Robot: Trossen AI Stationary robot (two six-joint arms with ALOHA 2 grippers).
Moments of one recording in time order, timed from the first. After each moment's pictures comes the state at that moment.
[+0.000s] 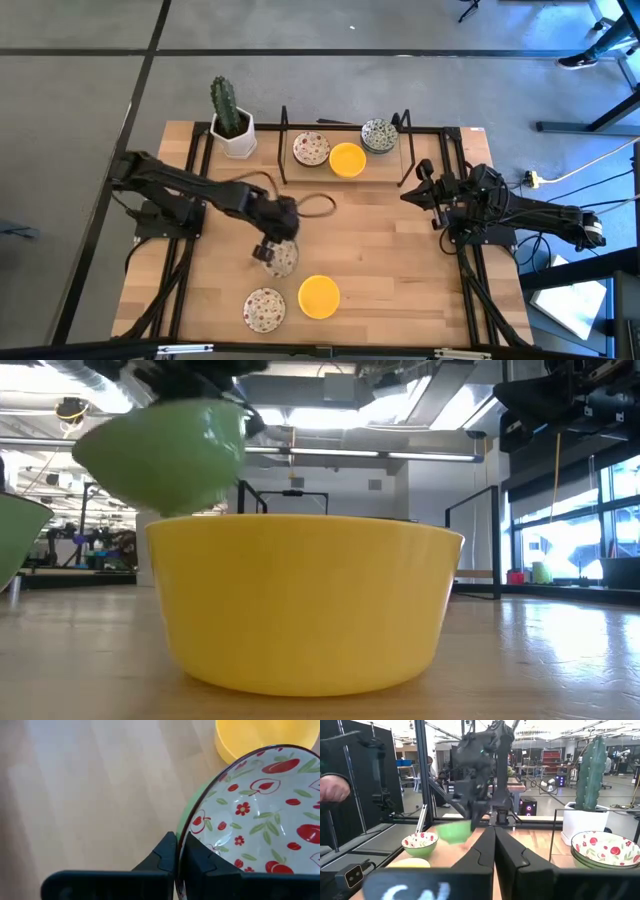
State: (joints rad) left arm -0.18 1.52 1.16 -0.75 0.03 0.13; right arm -0.30 0.36 0.18 0.31 -0.44 0.07
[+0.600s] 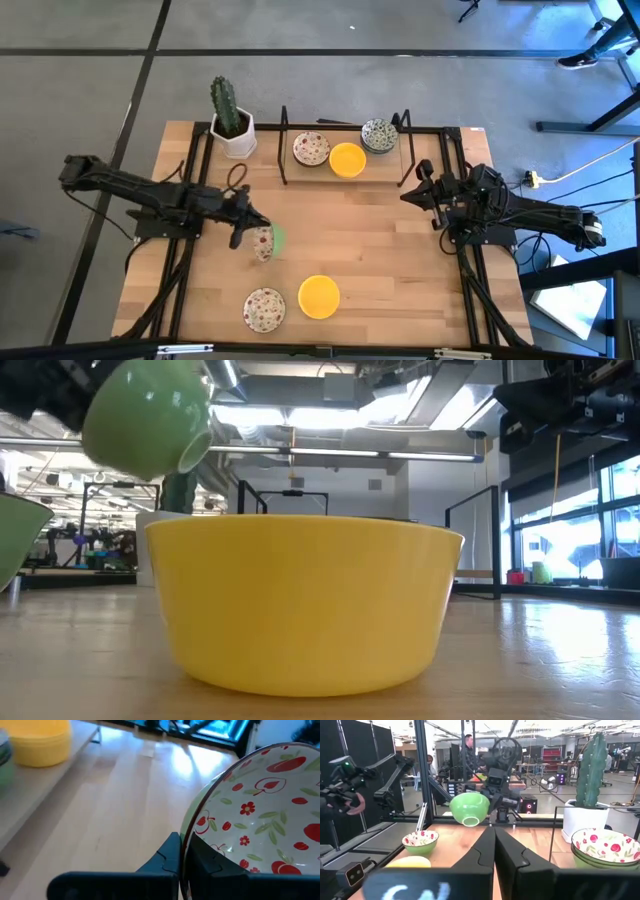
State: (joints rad) left arm -0.16 0.73 0.34 0.00 -0.08 -0.30; right arm -0.30 0.36 0.18 0.30 -0.44 0.07
